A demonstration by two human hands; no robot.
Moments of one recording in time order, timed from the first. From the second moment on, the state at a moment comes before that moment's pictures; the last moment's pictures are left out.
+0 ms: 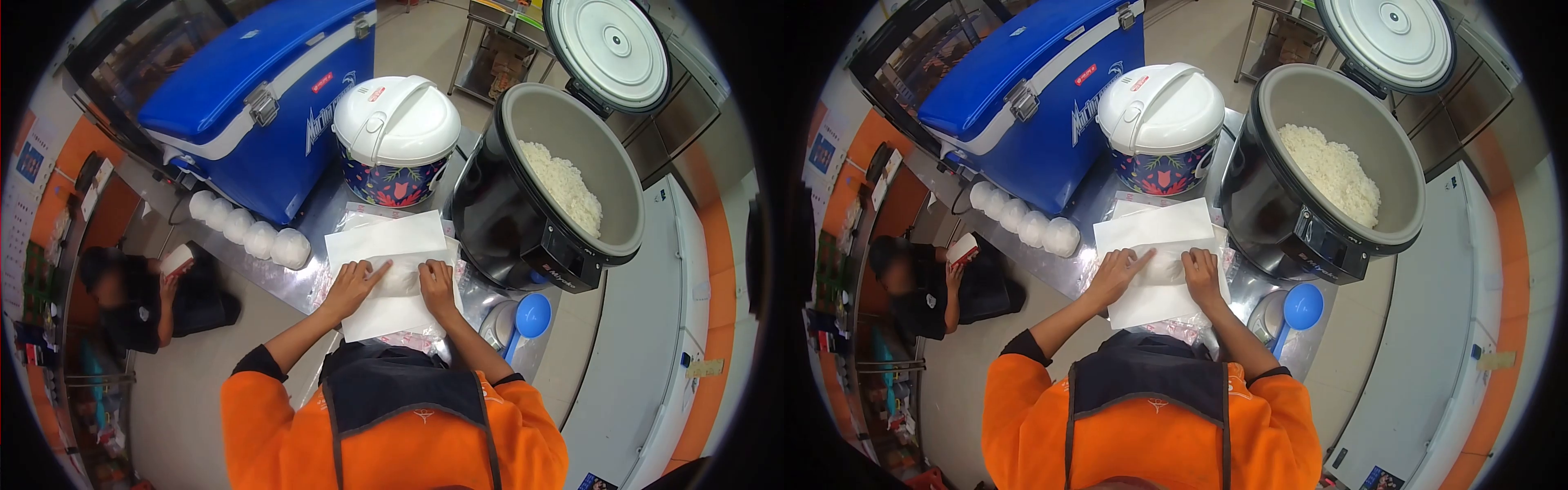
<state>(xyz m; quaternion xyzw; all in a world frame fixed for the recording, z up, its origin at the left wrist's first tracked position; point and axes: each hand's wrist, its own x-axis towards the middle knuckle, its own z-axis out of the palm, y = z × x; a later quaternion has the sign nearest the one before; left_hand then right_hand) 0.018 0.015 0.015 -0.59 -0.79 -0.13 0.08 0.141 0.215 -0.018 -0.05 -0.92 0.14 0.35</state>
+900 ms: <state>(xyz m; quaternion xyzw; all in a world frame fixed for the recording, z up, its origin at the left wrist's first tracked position) -0.014 -0.078 -0.013 -0.44 -0.85 -0.26 0.15 0.149 0.214 -0.030 -0.01 -0.93 0.16 0.33</state>
